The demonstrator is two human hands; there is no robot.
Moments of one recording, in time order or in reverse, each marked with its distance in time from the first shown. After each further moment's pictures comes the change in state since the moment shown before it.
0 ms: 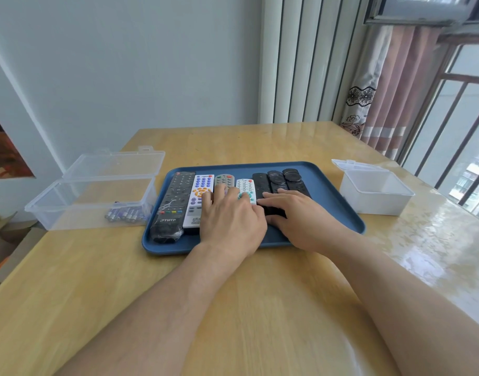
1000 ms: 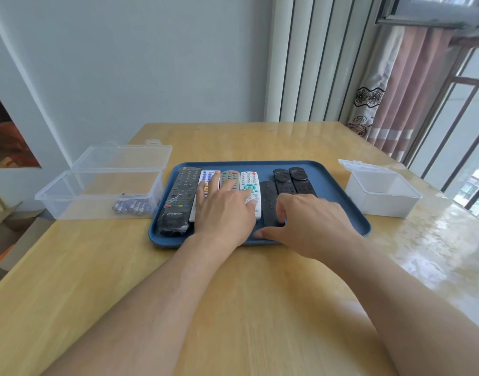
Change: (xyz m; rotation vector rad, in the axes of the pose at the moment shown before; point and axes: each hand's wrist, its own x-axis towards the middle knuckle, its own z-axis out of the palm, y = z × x) left_hand 0.008 -0.025 0.005 -0.140 -0.018 -0.041; right_hand -0.025 -0.042 -0.021 -0.270 0.043 0.187
